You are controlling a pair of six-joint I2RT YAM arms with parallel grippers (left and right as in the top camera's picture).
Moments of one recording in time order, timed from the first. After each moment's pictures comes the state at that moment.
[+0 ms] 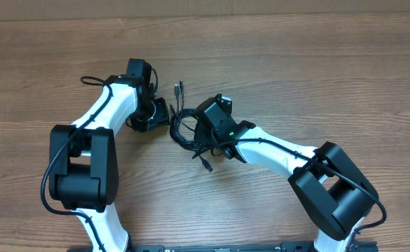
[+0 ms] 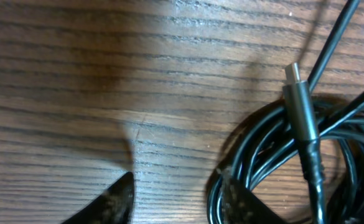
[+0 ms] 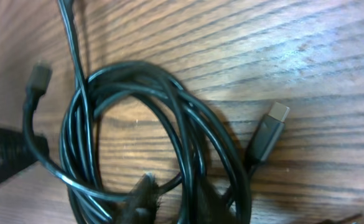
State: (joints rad) left arm -0.12 1.99 1.34 -0.82 0.20 -0.39; right arm 0.73 1.91 1.11 -0.20 0.07 0.91
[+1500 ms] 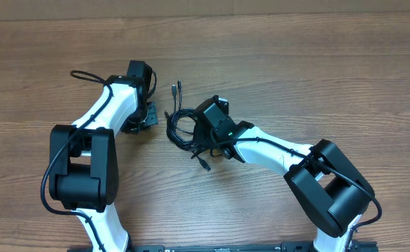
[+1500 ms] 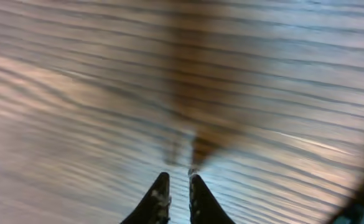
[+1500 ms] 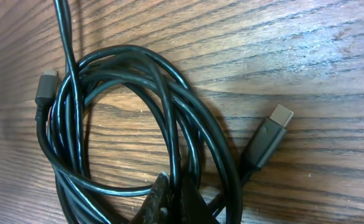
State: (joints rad) left arm -0.13 1.99 1.34 -0.88 -0.17 -0.39; right arm 0.73 1.93 1.11 -0.17 0.02 0.85
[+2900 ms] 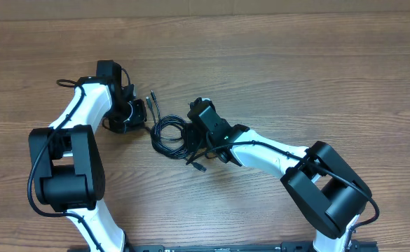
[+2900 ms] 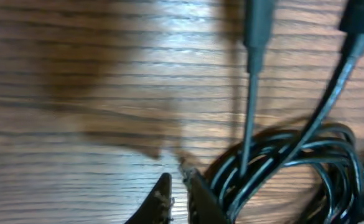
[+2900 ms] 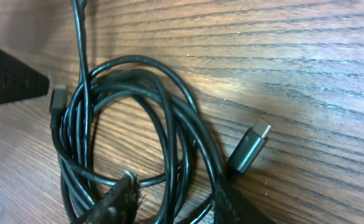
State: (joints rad) left arm 0.05 1.99 1.34 -0.87 0.26 -0.17; right arm 0.77 1.94 1.11 -0.09 -0.06 0.65
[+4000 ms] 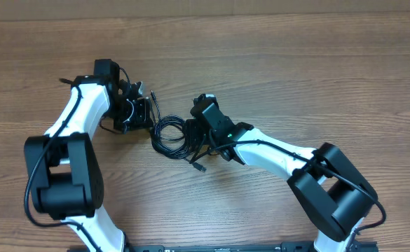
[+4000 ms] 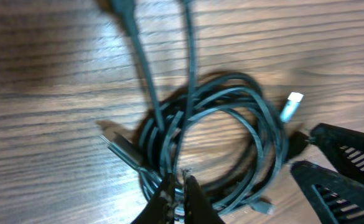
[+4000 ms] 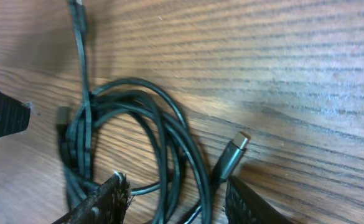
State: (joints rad) left arm 0.05 1.92 1.34 -0.94 0.45 -0.02; right arm 0.75 1.90 1.11 -0.10 -0.05 0.65
